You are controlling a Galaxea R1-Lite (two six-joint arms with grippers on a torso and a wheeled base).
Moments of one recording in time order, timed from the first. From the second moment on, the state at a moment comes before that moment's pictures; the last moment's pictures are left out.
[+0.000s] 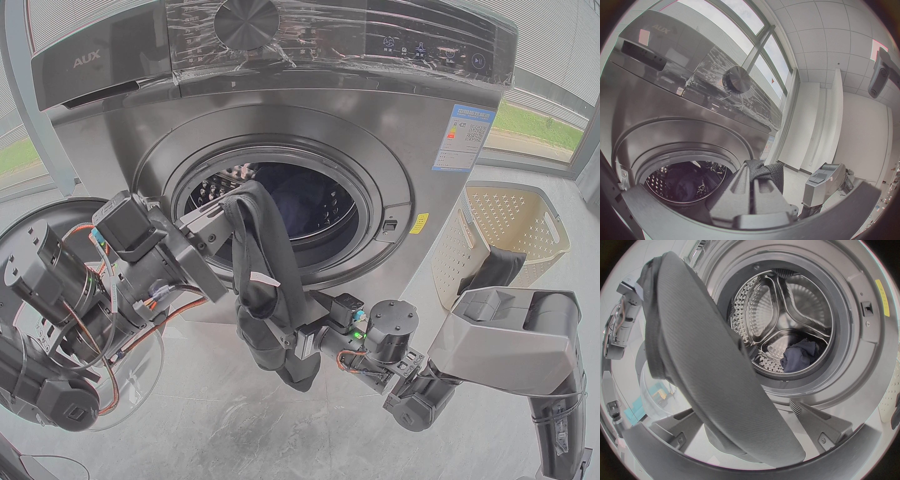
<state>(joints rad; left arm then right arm) -0.59 1.65 -0.53 -1.55 -0.28 -0.16 0.75 2.40 -0.93 -1.53 0.00 0.14</state>
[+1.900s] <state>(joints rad) -0.40 1.97 -0.33 -1.55 -0.33 0.01 0.69 2.15 -0.87 -1.52 -0.02 0.16</state>
